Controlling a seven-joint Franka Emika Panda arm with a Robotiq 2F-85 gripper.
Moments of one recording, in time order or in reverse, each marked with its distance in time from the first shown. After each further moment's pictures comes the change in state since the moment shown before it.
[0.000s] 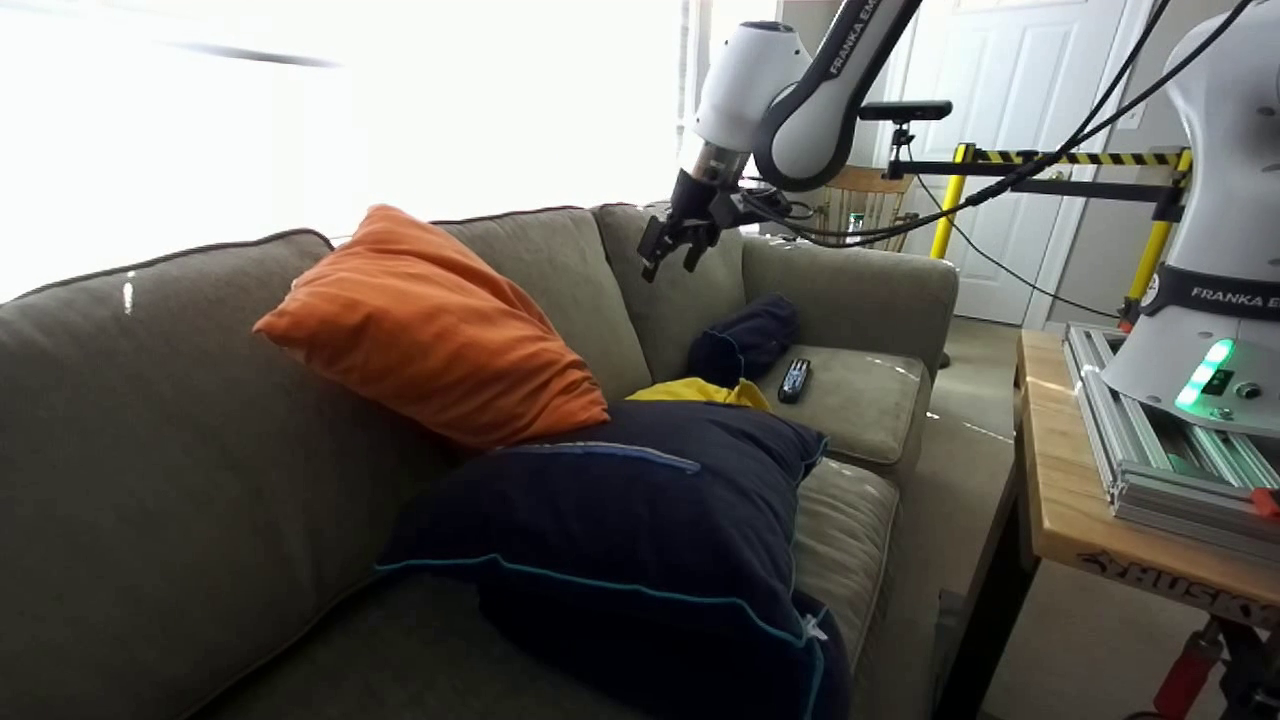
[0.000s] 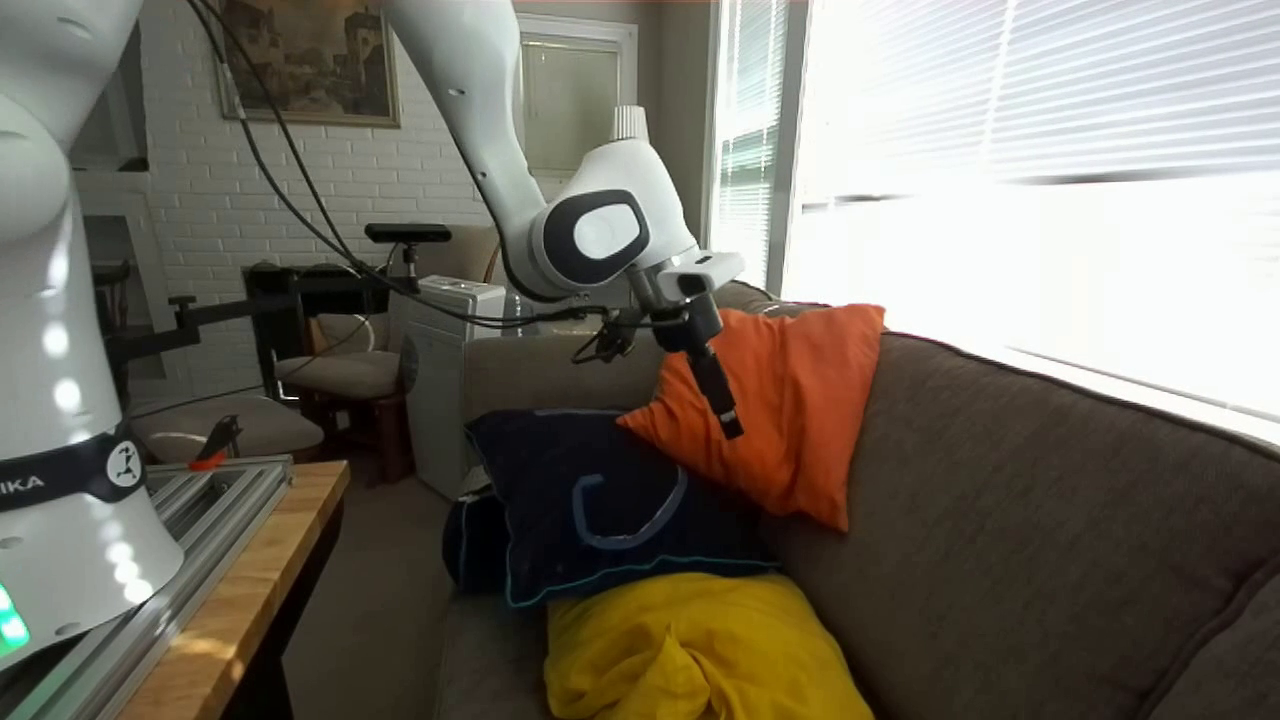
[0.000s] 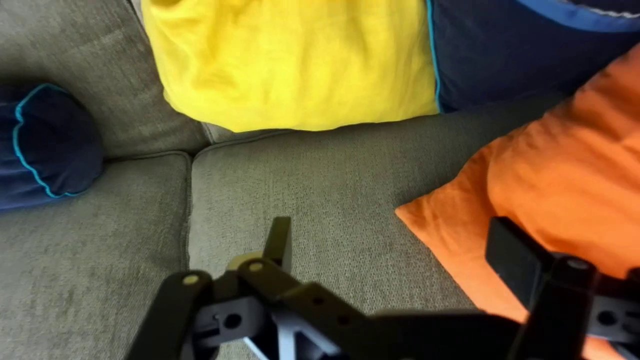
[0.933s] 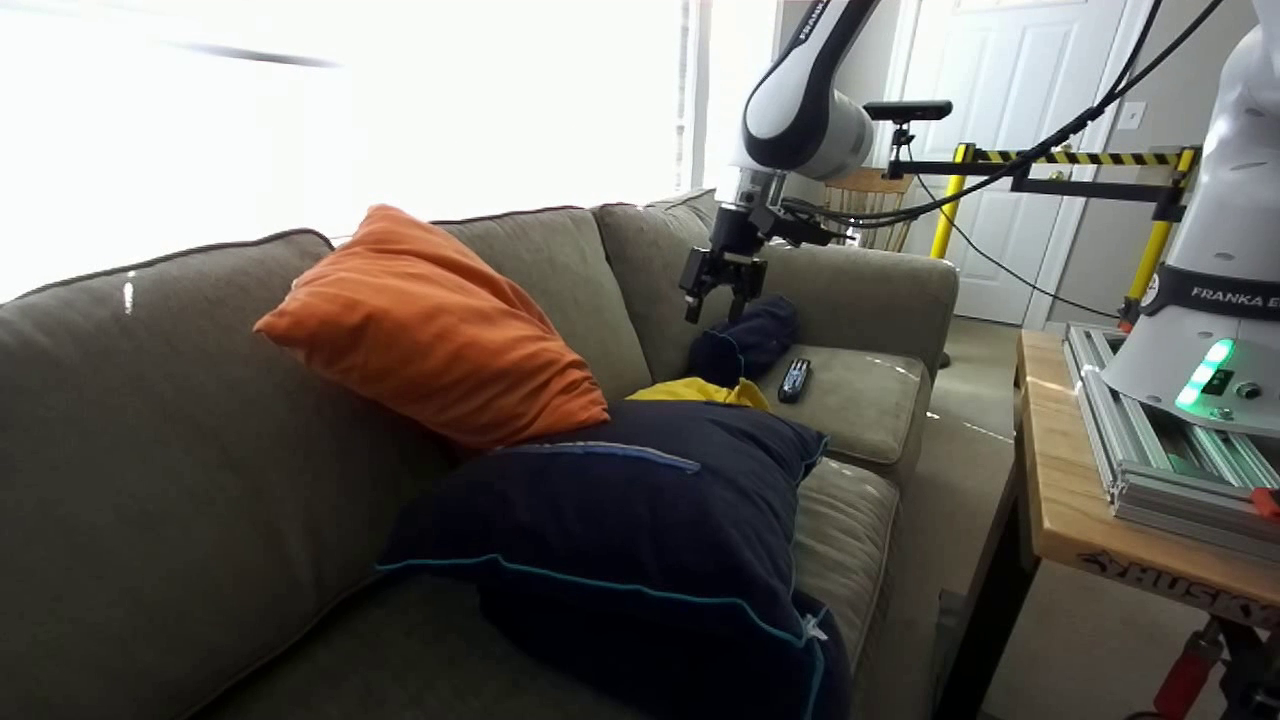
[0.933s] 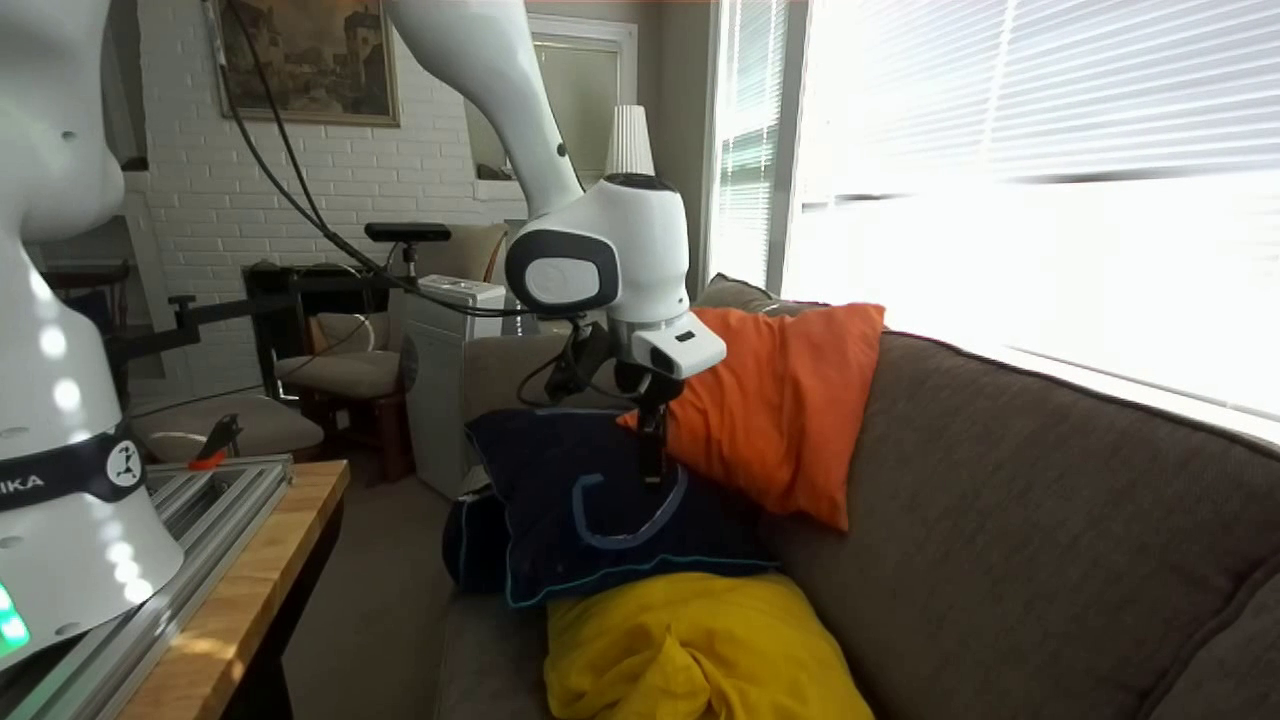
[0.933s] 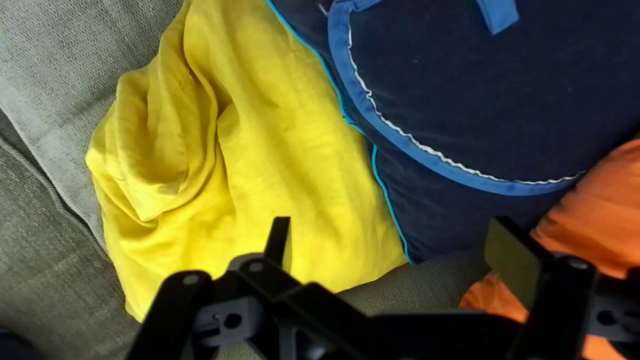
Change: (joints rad) arm -0.628 -0.034 0.629 -0.068 0.491 -0.167 -0.455
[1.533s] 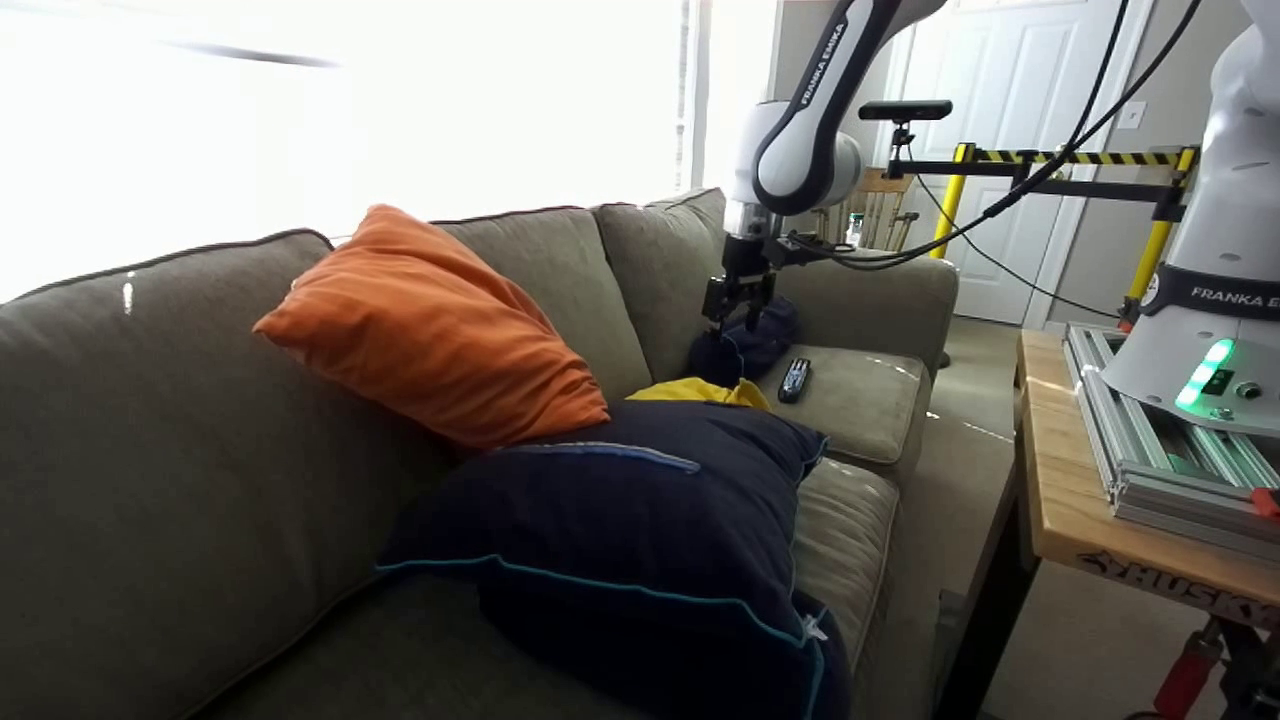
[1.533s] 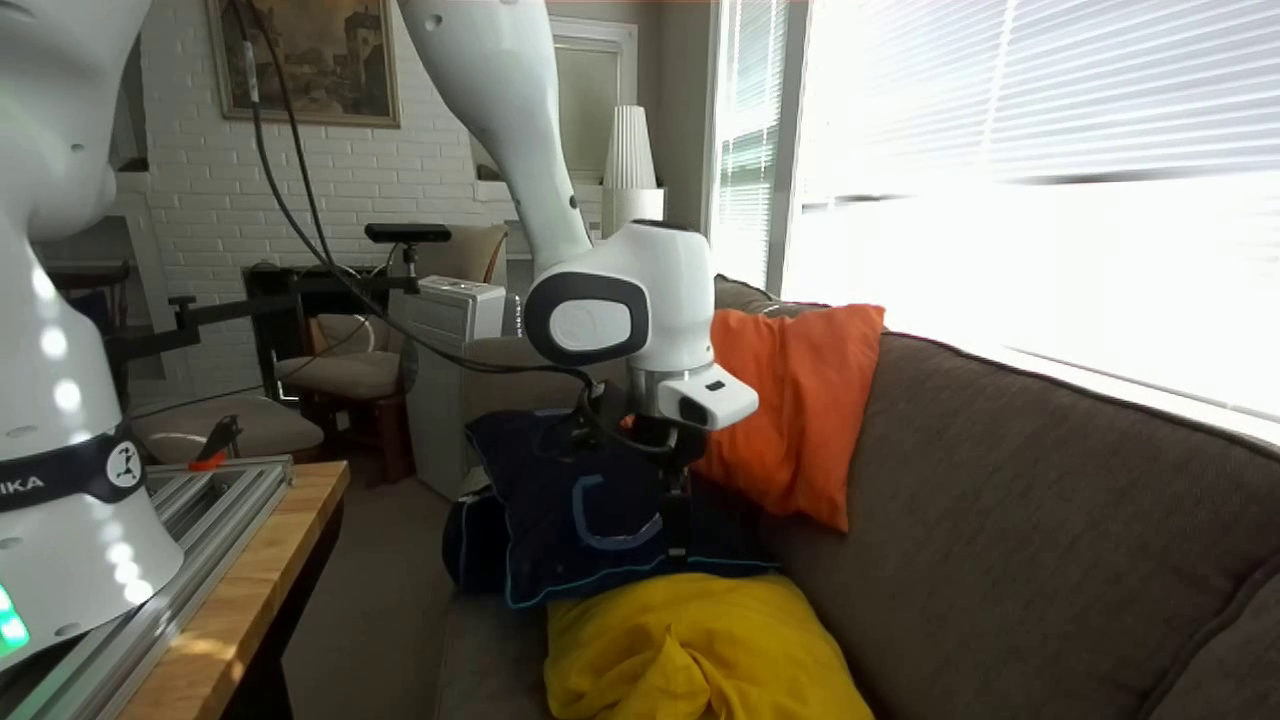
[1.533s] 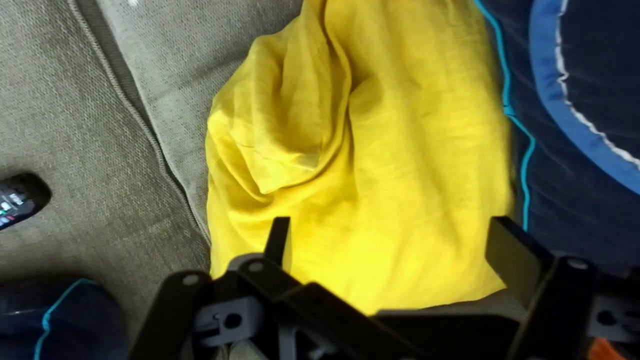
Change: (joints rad) arm 0.074 0.115 -0.205 0.049 -0.252 0.000 0.055
